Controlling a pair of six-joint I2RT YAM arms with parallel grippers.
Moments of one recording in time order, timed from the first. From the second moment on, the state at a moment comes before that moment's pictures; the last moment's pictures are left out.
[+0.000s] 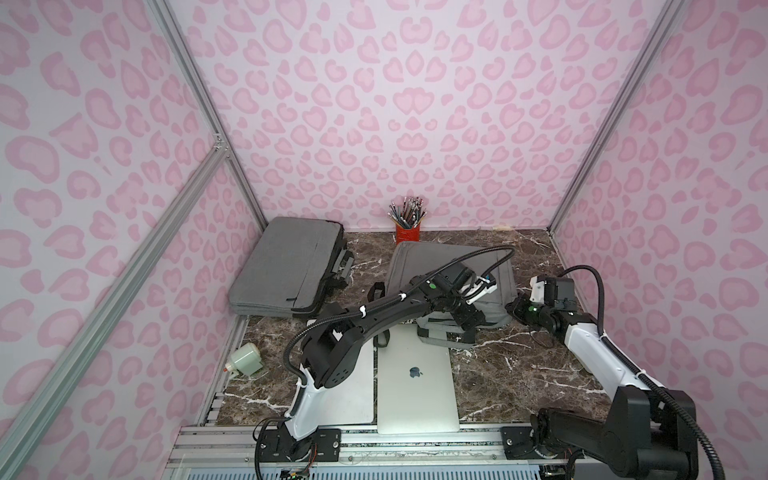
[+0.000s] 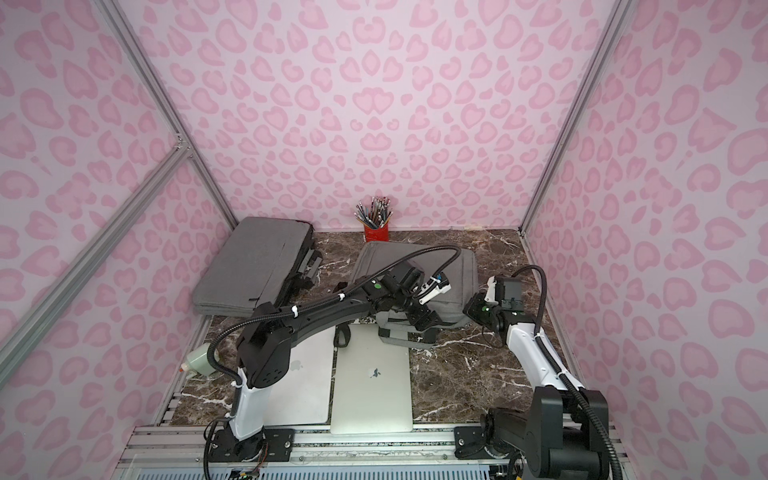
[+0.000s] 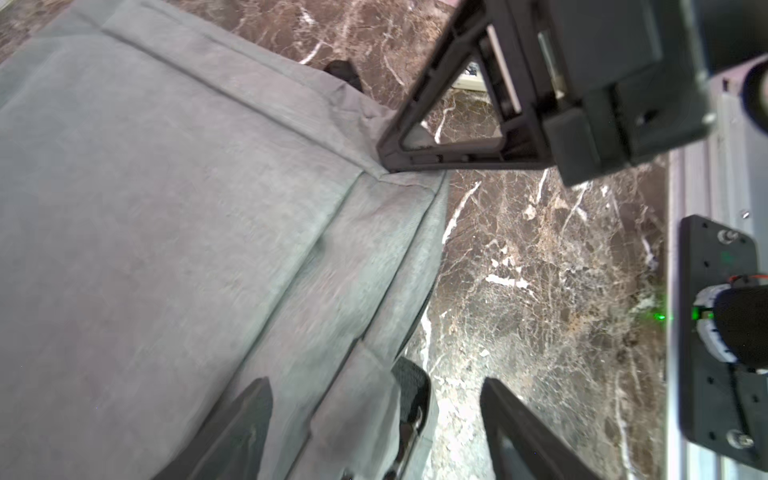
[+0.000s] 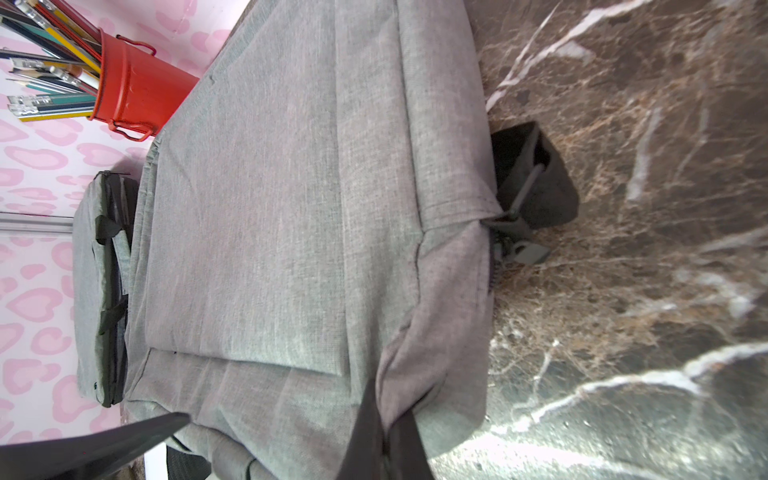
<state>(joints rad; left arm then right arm) -0.94 2.09 1.74 -0.49 0.27 0.17 -0.07 1.24 0.71 -0.35 -0.37 0.57</state>
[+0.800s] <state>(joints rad) -0.96 2.25 1.93 -0.59 0.21 0.23 -0.08 1.19 0.67 -0.32 -0.44 0.60</state>
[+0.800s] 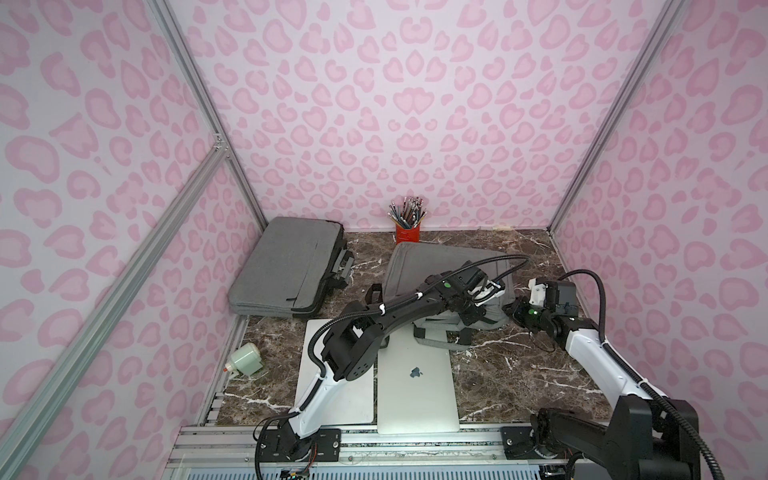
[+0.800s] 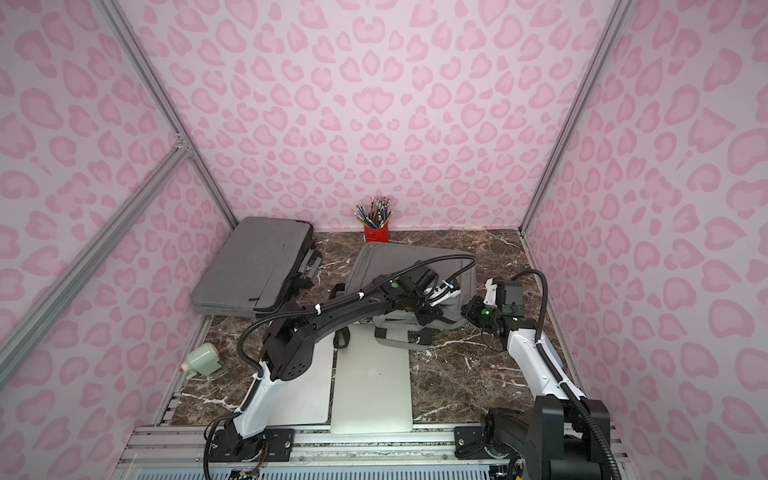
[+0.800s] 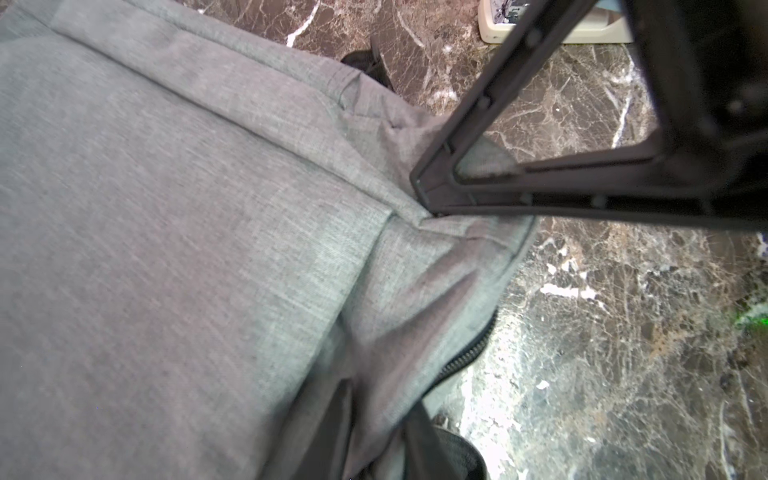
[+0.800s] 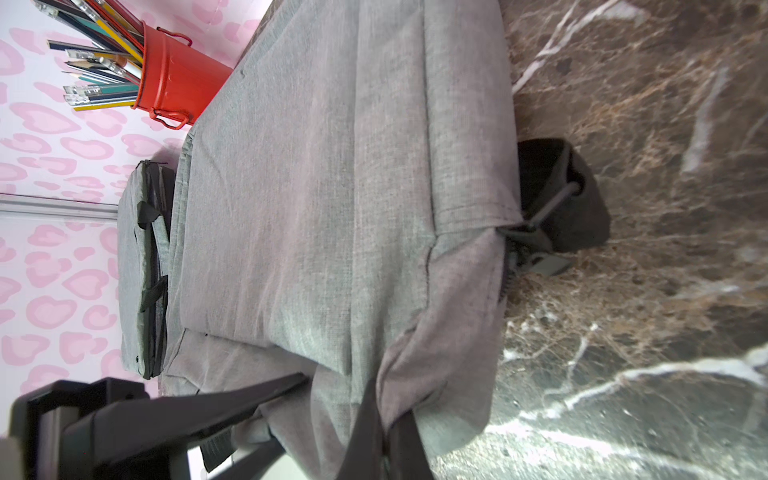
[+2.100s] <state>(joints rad) -0.83 2.19 2.00 -0.79 0.41 0.29 -0.15 0.98 0.30 0.17 -0.47 0.36</state>
